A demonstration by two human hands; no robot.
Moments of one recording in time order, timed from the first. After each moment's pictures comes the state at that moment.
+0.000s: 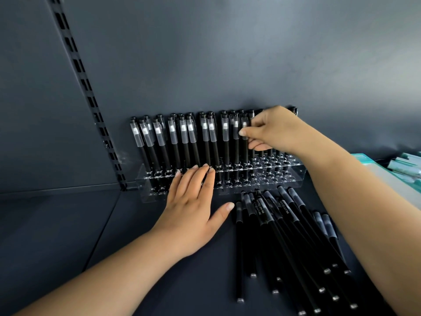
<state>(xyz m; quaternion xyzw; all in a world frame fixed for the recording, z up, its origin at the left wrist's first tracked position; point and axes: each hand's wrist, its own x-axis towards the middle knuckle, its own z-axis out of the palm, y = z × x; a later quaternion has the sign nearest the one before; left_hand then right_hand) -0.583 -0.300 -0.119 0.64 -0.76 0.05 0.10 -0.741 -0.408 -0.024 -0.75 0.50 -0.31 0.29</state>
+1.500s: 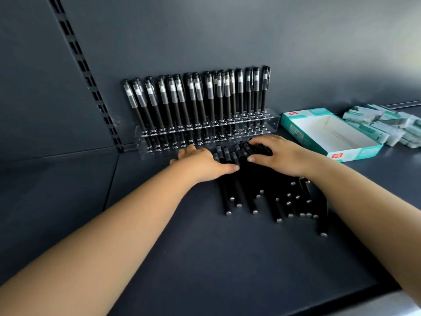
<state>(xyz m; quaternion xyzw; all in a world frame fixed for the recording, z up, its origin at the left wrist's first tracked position) -0.616 -0.297 -0.096 0.74 -0.65 -0.19 -0.02 -0.794 -0.322 -0.100 -0.81 0.54 -0.14 0.18</state>
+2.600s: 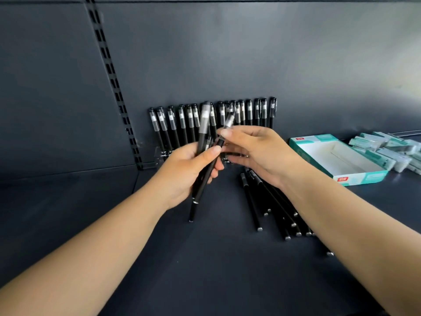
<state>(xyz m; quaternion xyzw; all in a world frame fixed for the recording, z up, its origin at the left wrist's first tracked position) -0.582 -0.243 -0.058 0.45 -0.54 -0.49 0.51 -0.726 -0.276 -0.039 -0.62 0.36 -0.43 0.55</state>
